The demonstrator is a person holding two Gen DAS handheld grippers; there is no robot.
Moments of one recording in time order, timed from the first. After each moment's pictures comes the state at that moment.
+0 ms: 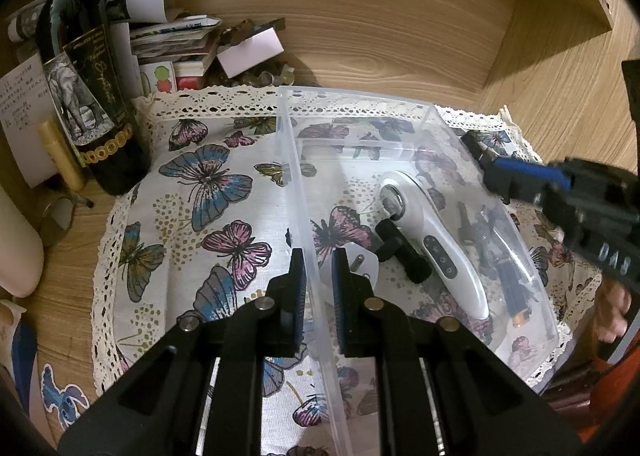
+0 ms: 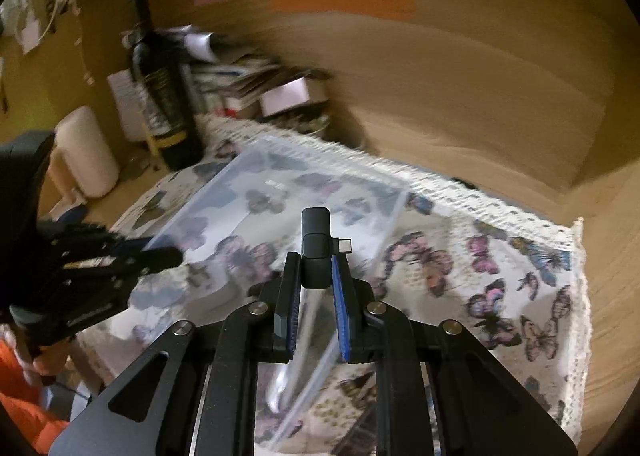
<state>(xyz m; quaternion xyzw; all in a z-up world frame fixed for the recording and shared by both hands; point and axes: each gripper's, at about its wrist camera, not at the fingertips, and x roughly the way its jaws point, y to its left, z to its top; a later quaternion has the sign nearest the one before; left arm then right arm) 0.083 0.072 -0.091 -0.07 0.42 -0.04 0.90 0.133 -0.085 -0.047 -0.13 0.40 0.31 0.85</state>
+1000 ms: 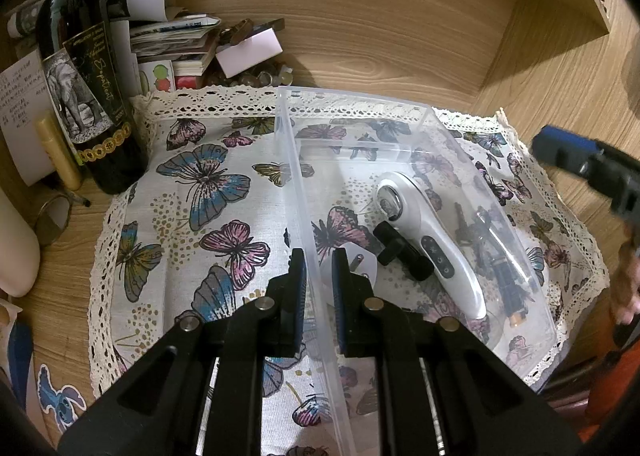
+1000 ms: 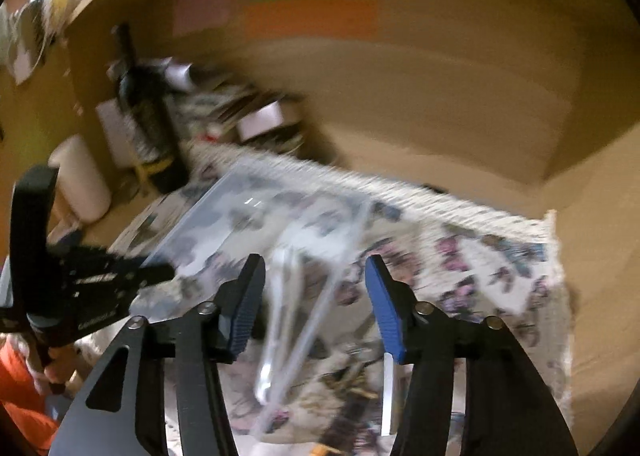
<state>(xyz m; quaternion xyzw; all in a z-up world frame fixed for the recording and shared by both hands) 0.083 0.071 -0.090 -0.07 0.42 -0.04 0.90 0.134 -0.125 -0.015 -0.10 0.36 0.25 0.89</state>
